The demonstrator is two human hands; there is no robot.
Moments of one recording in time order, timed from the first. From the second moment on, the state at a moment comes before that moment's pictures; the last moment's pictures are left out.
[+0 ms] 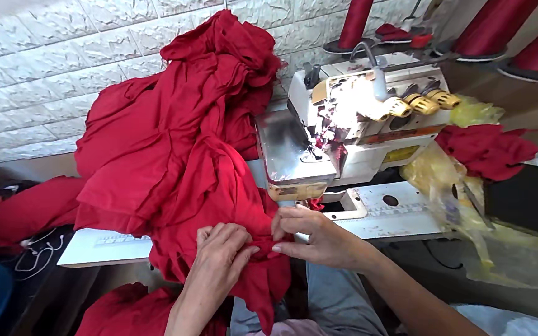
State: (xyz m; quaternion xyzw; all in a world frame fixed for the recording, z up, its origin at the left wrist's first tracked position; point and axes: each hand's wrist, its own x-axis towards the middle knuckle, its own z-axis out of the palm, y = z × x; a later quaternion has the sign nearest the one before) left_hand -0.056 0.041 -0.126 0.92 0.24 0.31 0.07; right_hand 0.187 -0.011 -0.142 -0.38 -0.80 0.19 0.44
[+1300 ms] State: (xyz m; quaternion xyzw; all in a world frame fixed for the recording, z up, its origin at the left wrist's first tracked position) left_hand 0.116 0.130 -0.016 0.91 0.28 0.13 0.27; right_hand 0.204 -0.010 -0.130 -0.59 -0.44 0.05 0.67
